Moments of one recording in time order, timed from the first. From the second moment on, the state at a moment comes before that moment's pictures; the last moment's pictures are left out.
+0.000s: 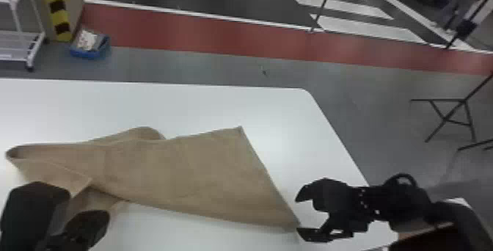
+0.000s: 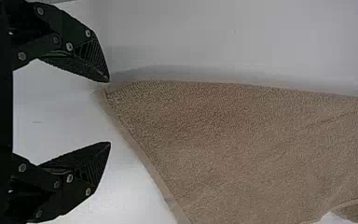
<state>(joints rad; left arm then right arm) 0.50 0.04 -0.26 -2.43 -0.36 1.00 -0.34 0.40 -0.40 -0.23 -2.10 0.82 0.19 1.36</state>
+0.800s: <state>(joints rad) 0.49 0.04 -0.26 -2.43 -0.35 1.00 -0.34 0.38 -0.40 -0.23 -2.08 0.83 0.17 1.36</state>
